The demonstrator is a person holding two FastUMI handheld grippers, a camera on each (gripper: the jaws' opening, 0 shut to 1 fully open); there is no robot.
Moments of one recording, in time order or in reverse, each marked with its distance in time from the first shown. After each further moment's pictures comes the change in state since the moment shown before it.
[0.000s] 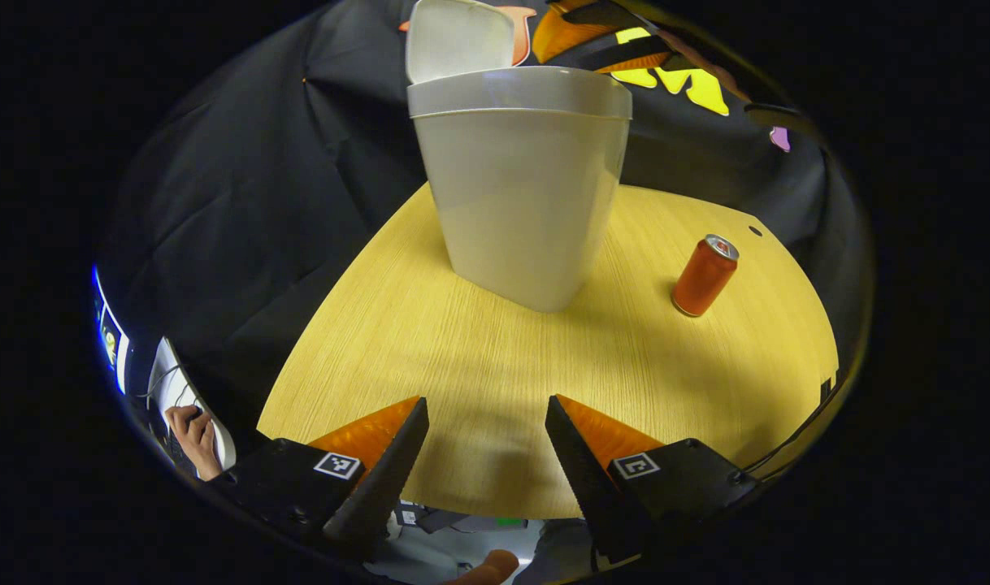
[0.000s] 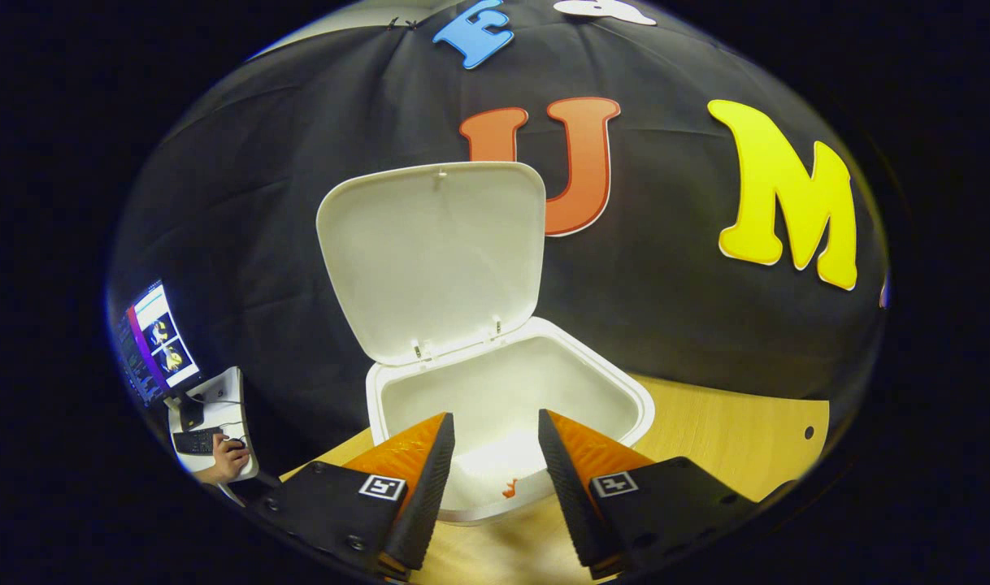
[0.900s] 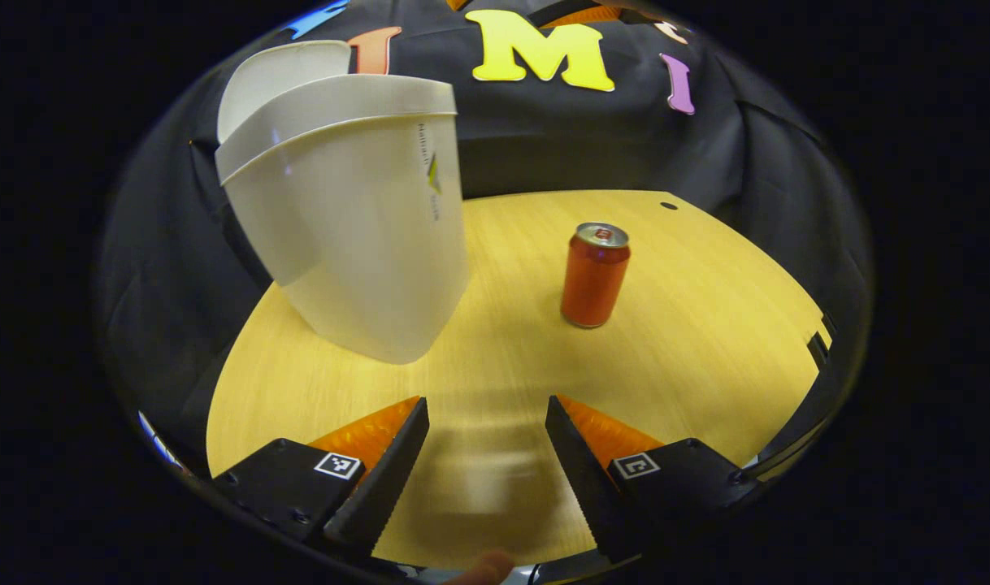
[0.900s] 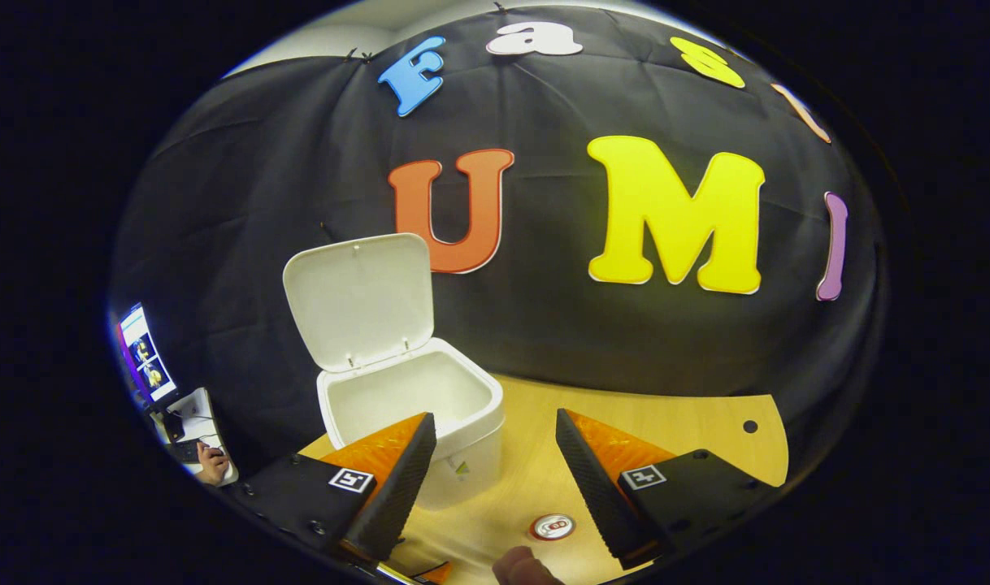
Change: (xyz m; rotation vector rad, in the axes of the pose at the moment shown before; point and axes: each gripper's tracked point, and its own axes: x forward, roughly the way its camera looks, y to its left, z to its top) left arm 0.044 -0.146 0.031 0.219 -0.150 -0.251; right arm -0.123 -0.113 0.011 0.054 -0.118 -0.251
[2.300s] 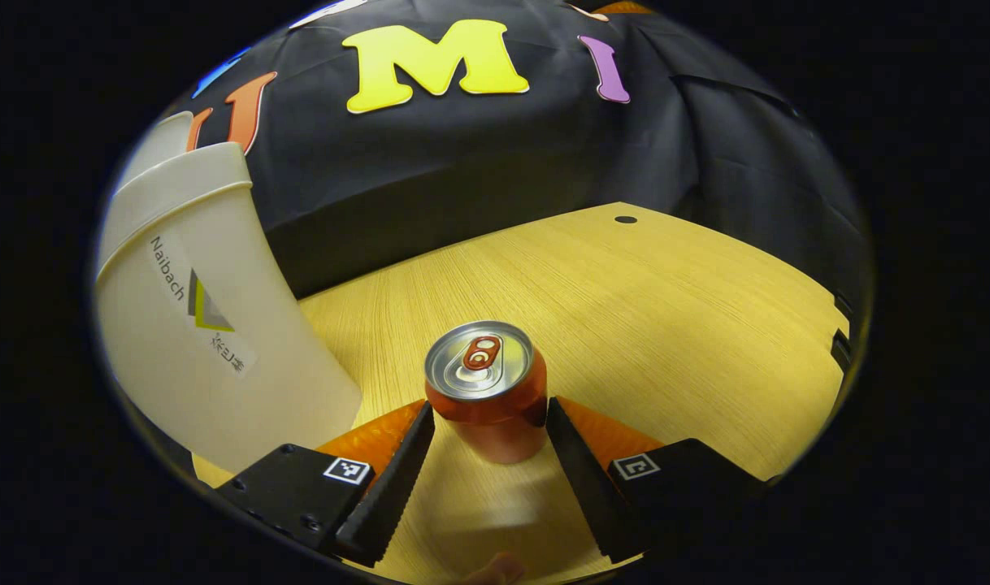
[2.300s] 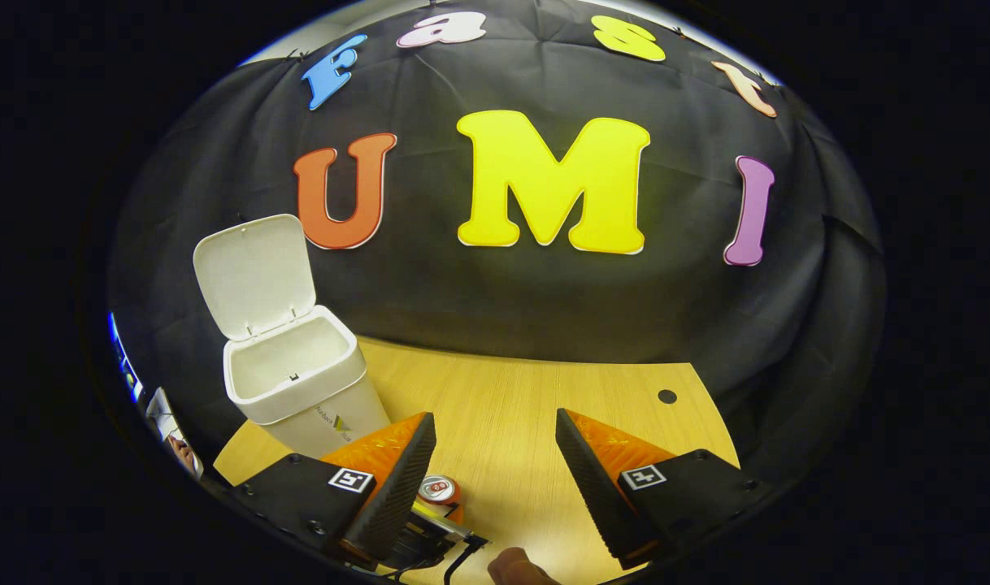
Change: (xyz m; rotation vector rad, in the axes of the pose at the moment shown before) left arm 0.123 -0.075 0.086 0.180 -0.130 -0.073; right arm -0.037 -0.137 -0.033 0.058 0.090 -0.226
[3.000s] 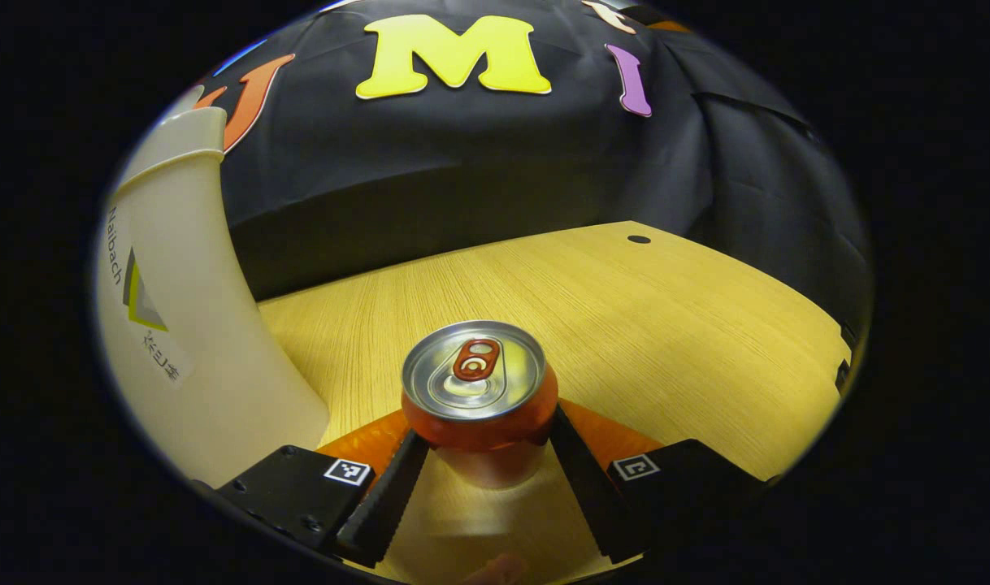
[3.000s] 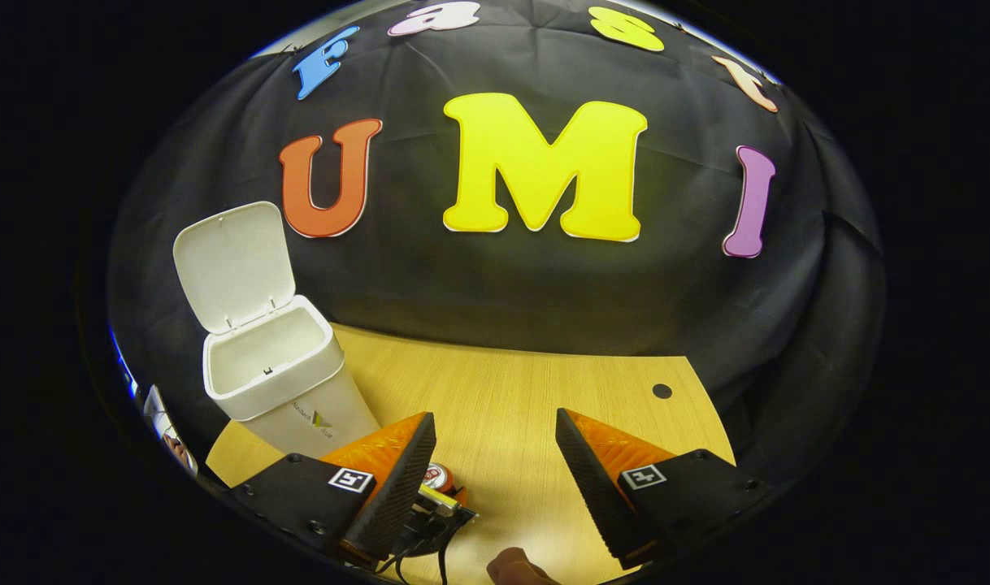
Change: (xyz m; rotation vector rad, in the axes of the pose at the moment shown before) left arm 0.049 0.001 0.012 -0.095 -0.058 0.001; right arm 0.017 -0.018 -0.010 -0.021 0.051 -0.030
